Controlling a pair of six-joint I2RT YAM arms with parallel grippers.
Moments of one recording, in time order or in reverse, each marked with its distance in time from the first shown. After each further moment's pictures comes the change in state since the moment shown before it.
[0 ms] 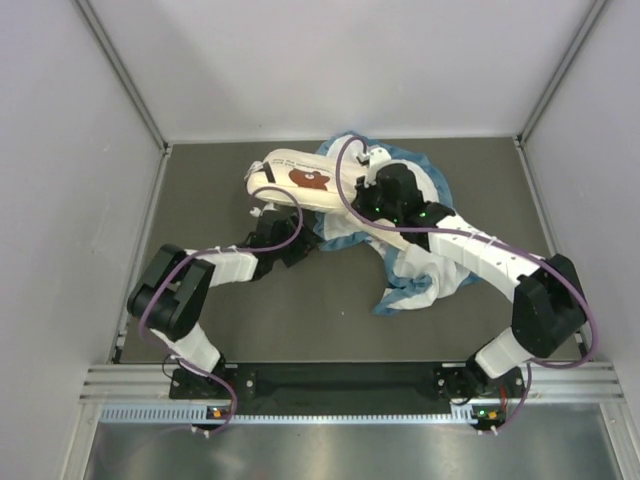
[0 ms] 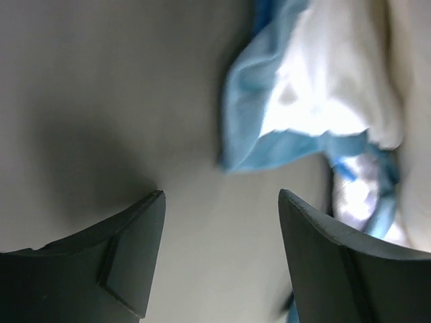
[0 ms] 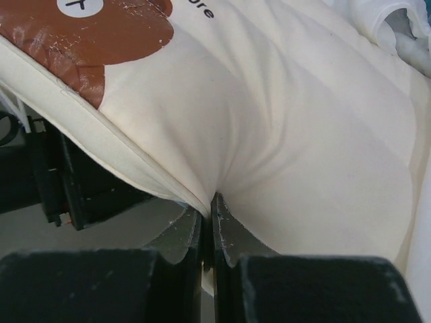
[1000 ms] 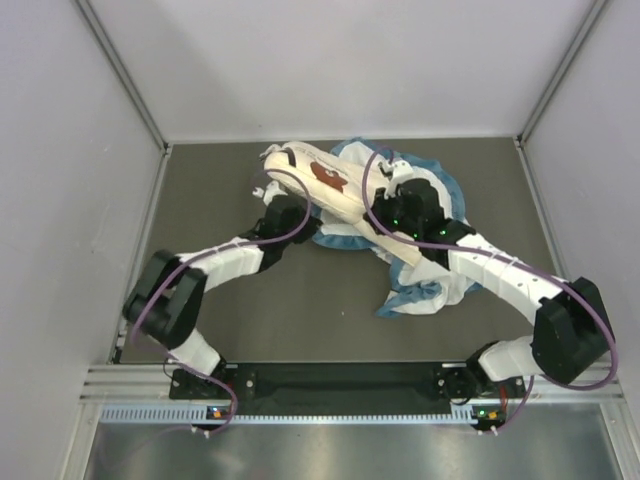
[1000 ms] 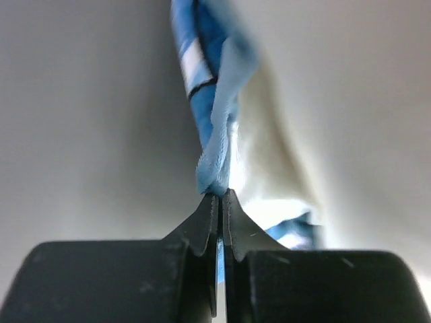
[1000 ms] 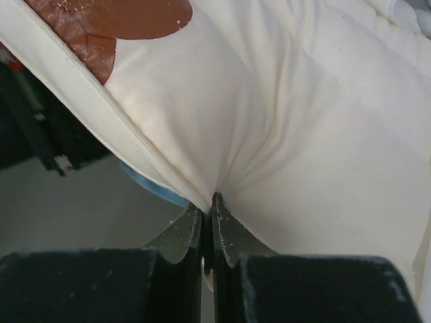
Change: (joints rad) left arm -0.101 0.050 0.166 0.025 -0.225 -0.037; right arm -0.058 -0.147 -0.173 0.067 -0.070 0.111
